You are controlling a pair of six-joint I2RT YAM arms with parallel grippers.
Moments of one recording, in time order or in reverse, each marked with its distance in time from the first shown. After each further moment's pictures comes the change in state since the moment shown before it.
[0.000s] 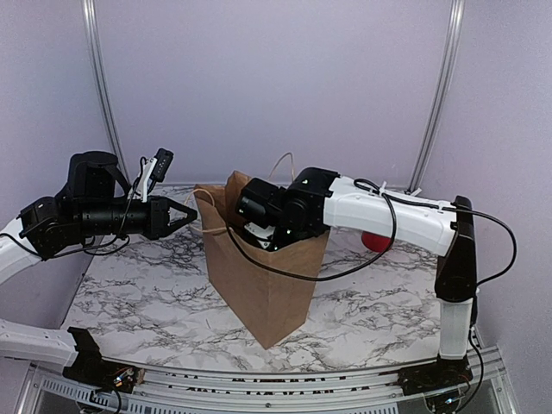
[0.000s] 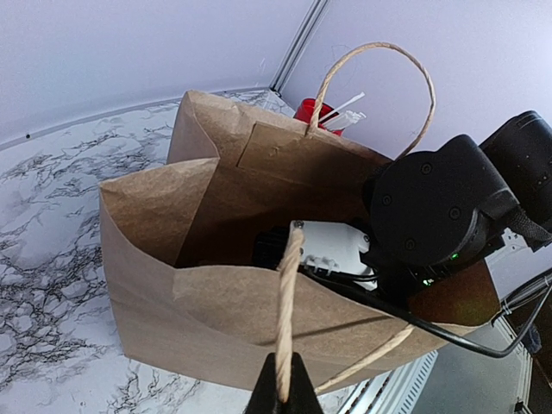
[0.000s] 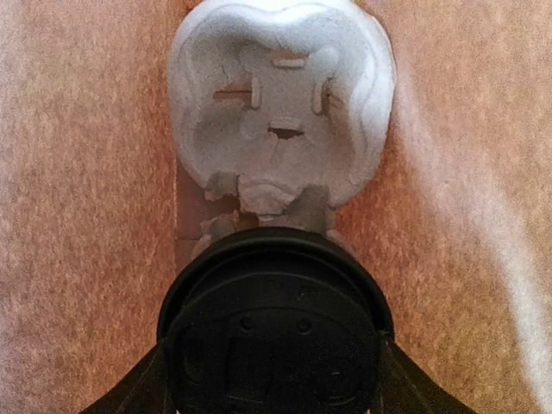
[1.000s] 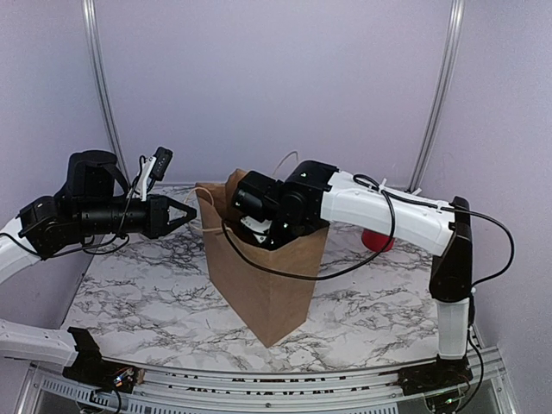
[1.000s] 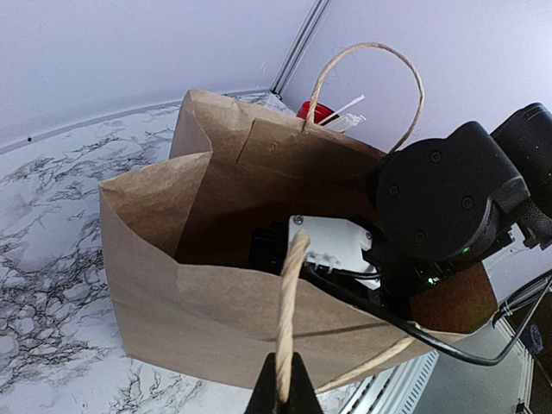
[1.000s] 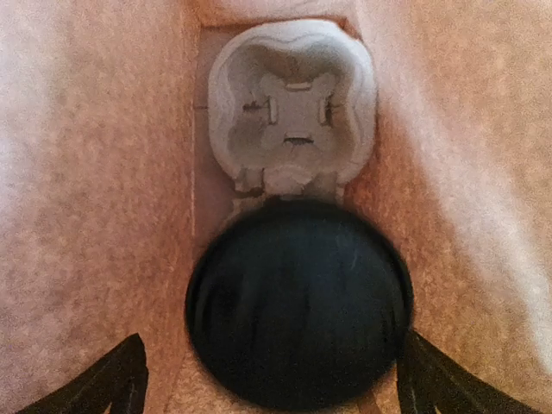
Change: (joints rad) left arm 0.000 0.000 0.006 -0.001 -0.004 0.003; right arm 0.001 0.028 0.084 -0.035 0.016 0.001
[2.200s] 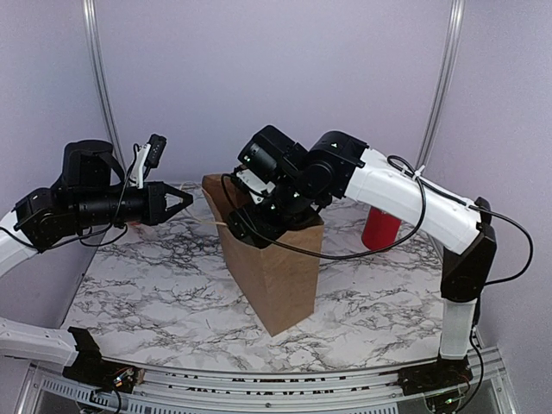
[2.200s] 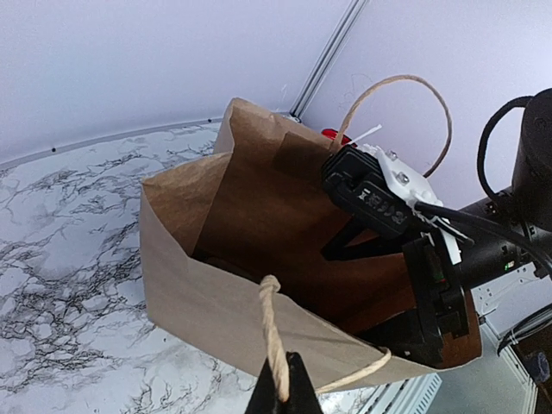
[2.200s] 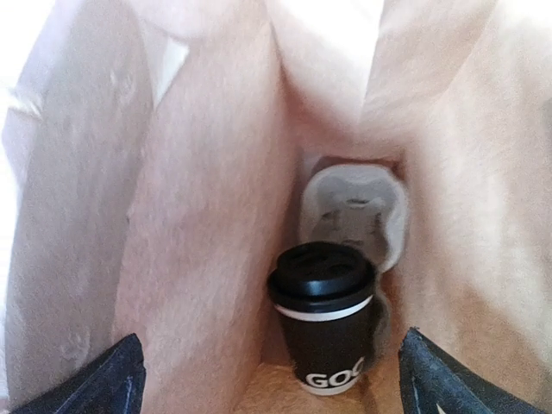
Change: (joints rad) left arm 0.000 0.019 0.068 -0.018 -0.078 -0.029; right arm 0.000 -0.064 0.148 0.093 0.054 -0.015
